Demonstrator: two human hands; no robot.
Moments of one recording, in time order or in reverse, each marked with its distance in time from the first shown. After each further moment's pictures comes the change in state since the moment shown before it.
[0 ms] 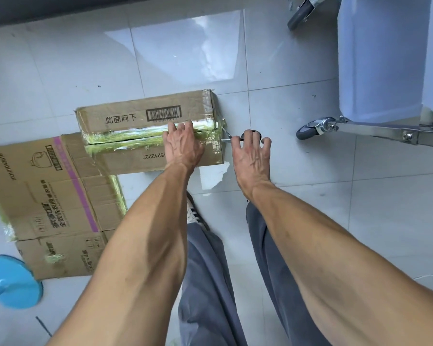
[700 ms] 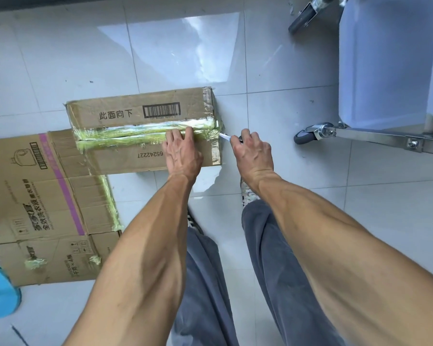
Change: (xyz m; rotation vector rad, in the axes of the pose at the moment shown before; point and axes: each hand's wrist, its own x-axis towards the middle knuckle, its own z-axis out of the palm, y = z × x) left_hand -0.010 0.001 0.020 -0.126 0.084 -0.078; right_hand 0.020 0.008 0.007 0.041 -0.040 -0.096
